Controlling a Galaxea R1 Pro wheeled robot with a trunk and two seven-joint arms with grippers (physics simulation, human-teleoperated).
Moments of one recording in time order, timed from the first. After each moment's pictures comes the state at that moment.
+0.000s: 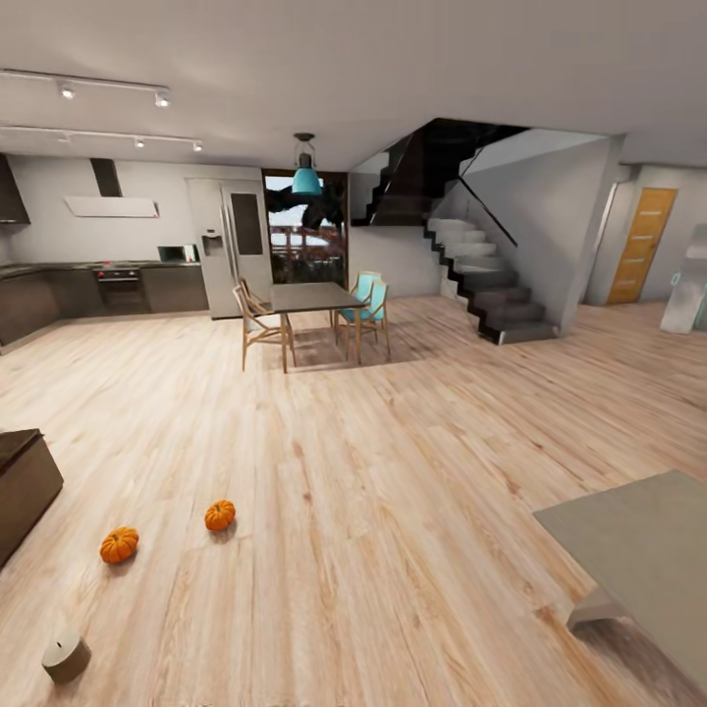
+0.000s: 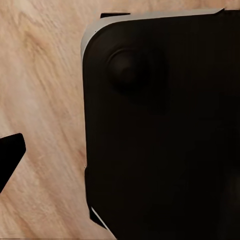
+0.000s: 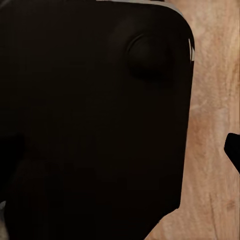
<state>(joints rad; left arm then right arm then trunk) 0.01 0.02 0.00 -0.02 0.00 -0.08 -0.01 0.00 0.02 0.00 0.00 -0.01 -0.05 -0.01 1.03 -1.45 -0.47</state>
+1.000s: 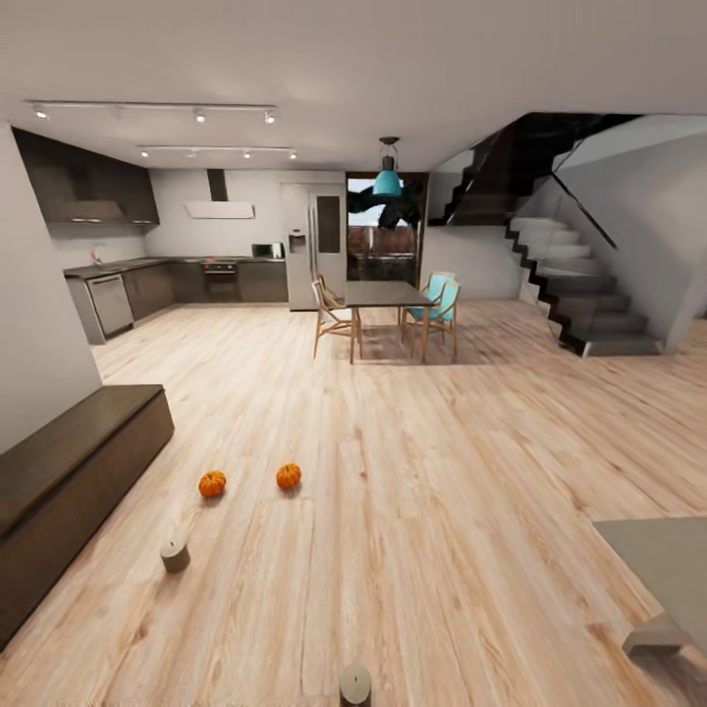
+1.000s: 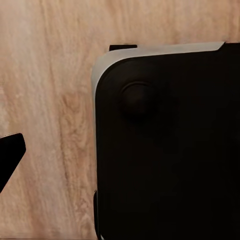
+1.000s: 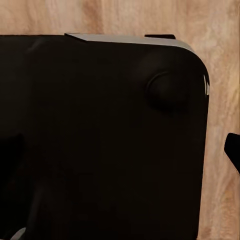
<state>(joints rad) 0.01 0.03 -0.01 -0.02 0.00 -0.18 -0.01 0.00 0.05 0.00 0.01 0.00 -0.16 -0.01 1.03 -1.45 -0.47</state>
